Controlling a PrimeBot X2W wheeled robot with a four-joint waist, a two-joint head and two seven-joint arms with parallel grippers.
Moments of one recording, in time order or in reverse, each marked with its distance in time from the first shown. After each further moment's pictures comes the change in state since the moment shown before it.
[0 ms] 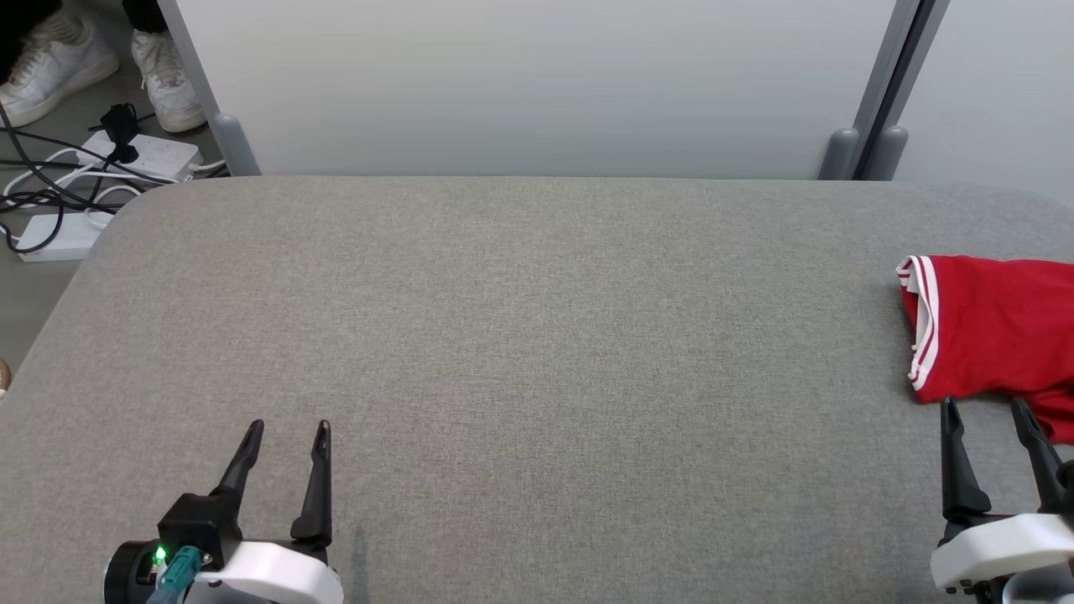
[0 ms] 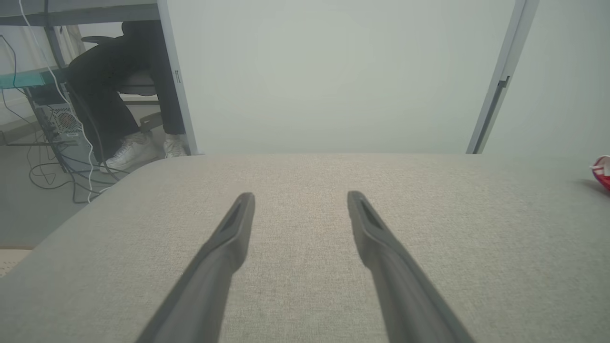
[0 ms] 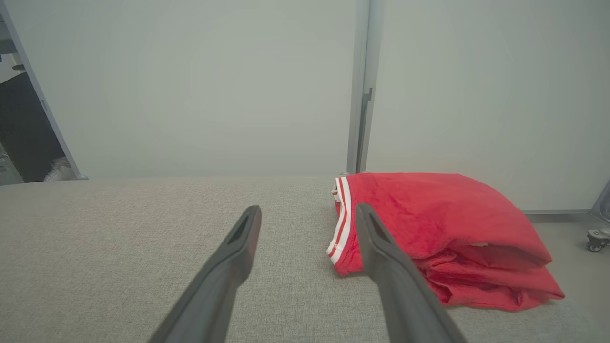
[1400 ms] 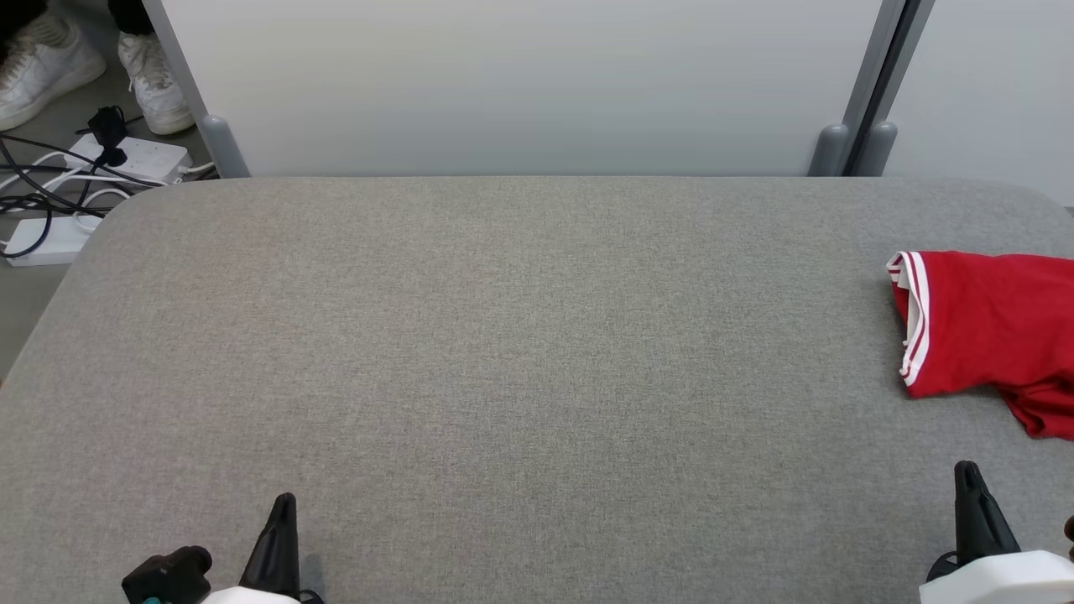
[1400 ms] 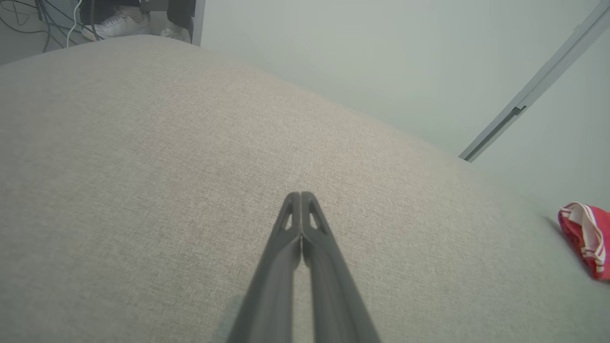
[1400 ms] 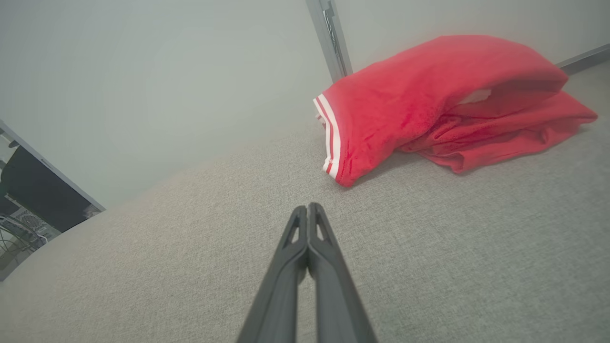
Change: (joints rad) left arm 0.079 -0.027 0.026 0.053 -0.327 -0.018 0.089; right arm 0.061 0.061 -0.011 0.041 0.319 0.000 0.085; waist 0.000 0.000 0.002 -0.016
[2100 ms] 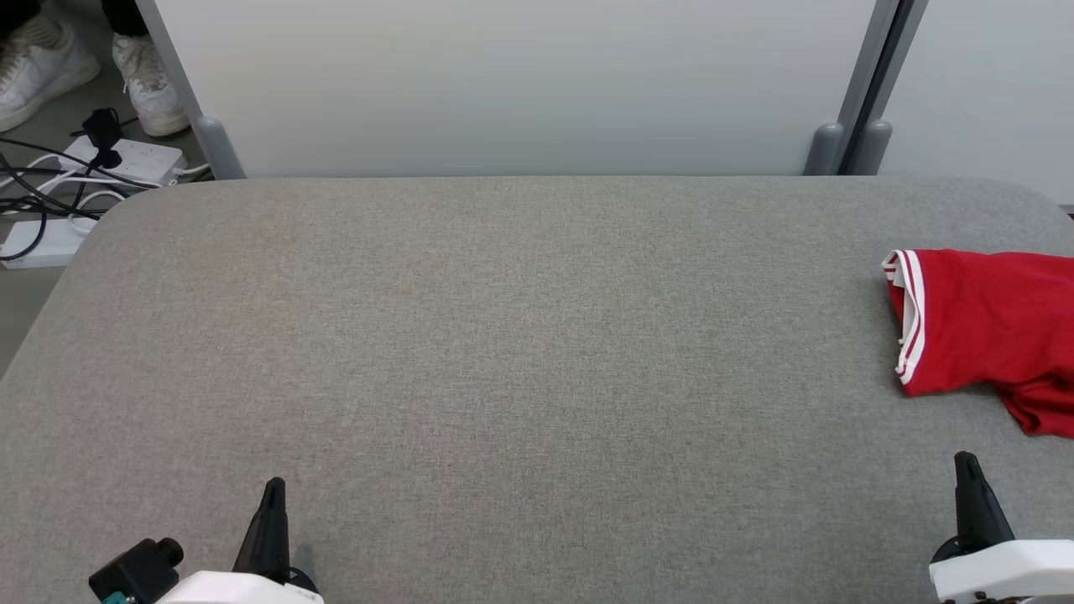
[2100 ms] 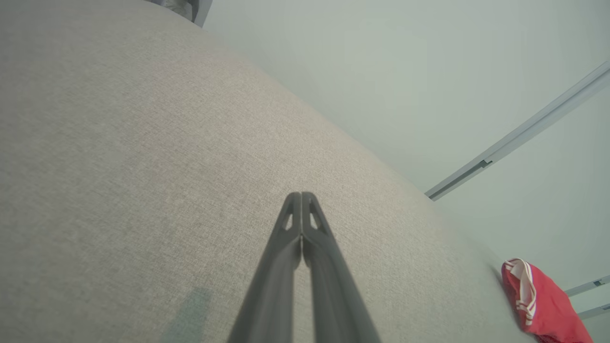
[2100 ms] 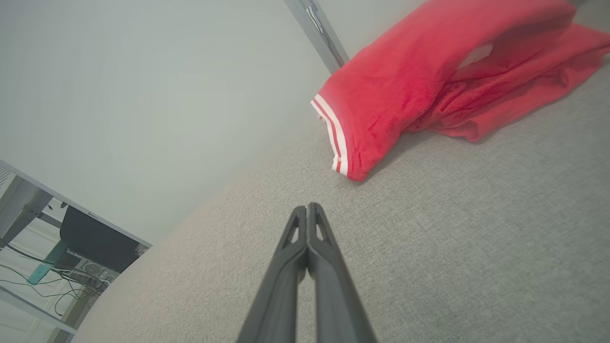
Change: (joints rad) left arm -0.022 0.001 0.012 -0.021 -0.260 -0.010 0.062; right arm -0.014 0.004 0.000 -0.024 0.256 0.000 0.064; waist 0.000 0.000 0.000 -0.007
